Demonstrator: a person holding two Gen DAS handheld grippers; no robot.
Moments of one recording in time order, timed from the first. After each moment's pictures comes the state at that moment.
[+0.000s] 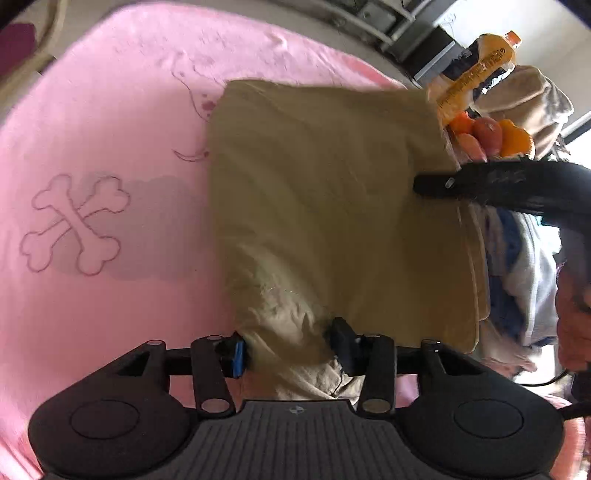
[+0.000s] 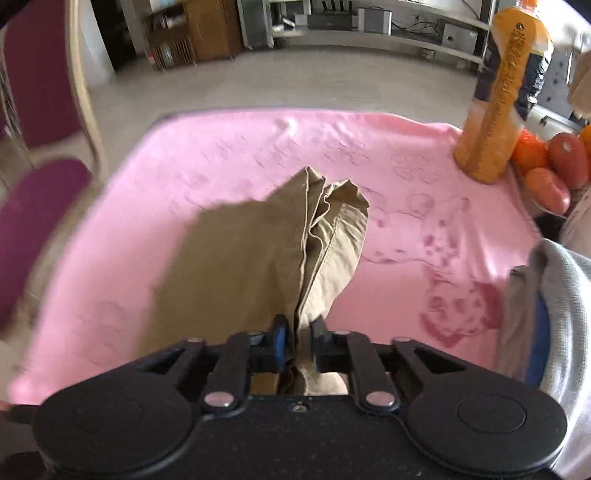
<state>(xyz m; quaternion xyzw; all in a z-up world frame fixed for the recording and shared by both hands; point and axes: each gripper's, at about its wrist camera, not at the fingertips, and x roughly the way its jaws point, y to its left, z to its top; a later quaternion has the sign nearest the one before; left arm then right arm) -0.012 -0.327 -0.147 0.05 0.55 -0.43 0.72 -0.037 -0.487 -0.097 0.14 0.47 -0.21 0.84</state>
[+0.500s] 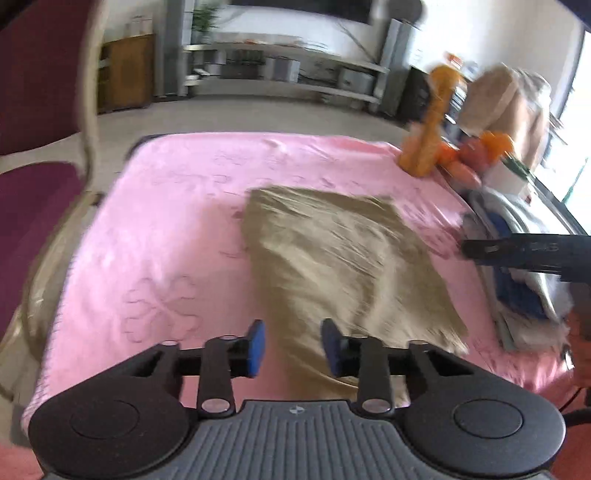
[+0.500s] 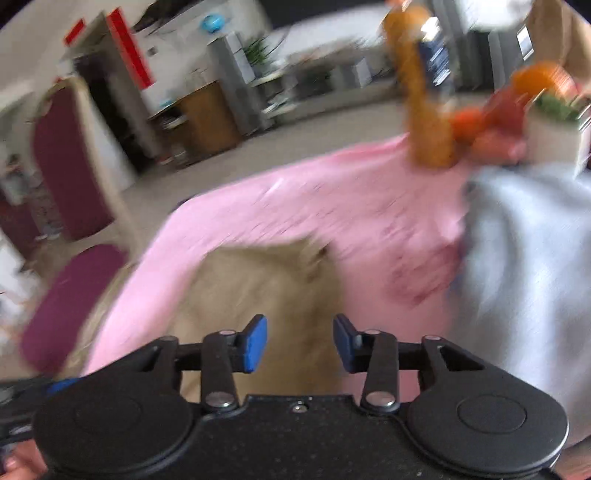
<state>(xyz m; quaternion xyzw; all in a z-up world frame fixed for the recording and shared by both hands) -0.064 -0.297 -0.096 0.14 0.37 -0.45 0.80 -0.164 -0.496 -0.101 0.28 0.32 -0.16 0.89</state>
